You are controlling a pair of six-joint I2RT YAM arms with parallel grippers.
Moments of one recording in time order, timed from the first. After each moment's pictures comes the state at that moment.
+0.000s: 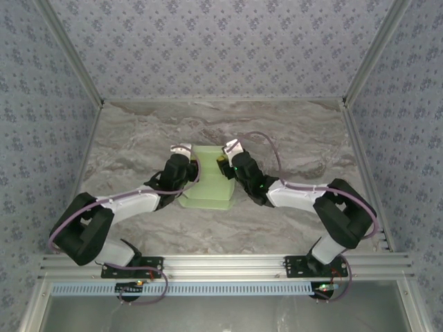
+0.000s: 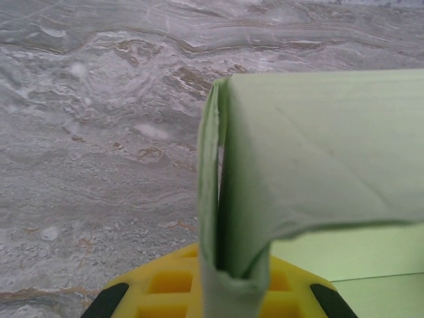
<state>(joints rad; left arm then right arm) -0.65 1.42 0.62 0.28 -0.29 -0.39 0.81 1.61 0.81 0.39 0.38 0.07</state>
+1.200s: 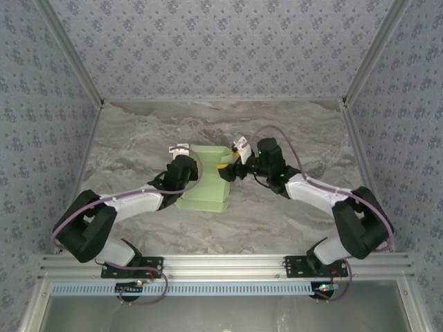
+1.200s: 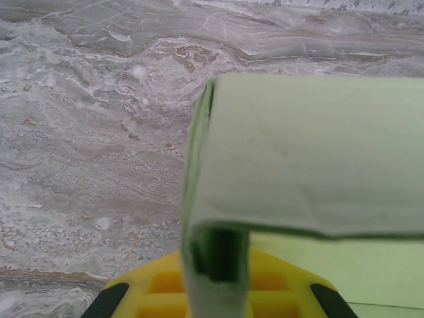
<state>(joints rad) -0.68 1.44 0.64 0.24 -0.46 -0.43 0.58 1.44 0.78 0.30 -0.49 -0.07</state>
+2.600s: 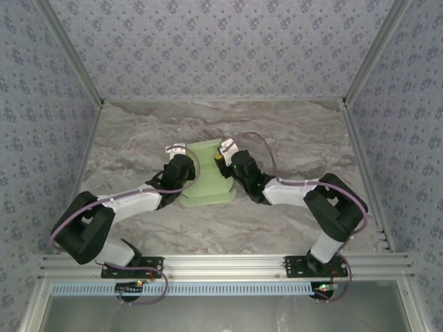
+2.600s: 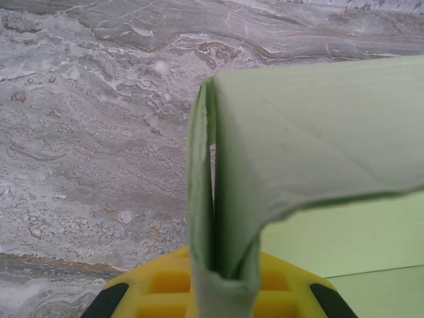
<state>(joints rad) -0.67 1.43 0.64 0.20 -0.49 -0.46 0.80 1.69 0.83 0.52 0.28 -0.02</state>
